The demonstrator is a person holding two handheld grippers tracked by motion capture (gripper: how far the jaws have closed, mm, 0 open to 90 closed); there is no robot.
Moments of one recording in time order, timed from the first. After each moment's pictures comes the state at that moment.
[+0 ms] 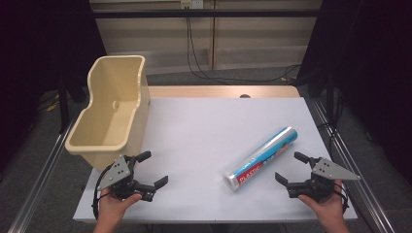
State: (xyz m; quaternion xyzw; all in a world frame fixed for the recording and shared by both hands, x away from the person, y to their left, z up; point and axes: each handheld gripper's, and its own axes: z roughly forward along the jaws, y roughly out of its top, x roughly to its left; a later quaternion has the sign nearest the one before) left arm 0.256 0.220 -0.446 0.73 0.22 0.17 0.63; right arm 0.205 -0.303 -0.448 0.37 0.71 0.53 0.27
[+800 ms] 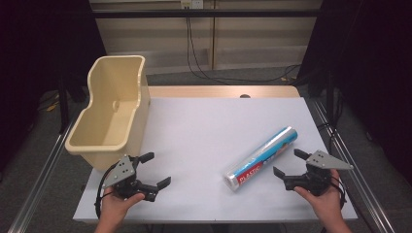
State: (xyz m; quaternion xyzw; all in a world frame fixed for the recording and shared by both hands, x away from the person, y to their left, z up) left arm 0.258 0.214 -0.449 0.74 0.22 0.16 0.61; right arm 0.219 -0.298 -0.439 0.41 0.73 0.48 0.27
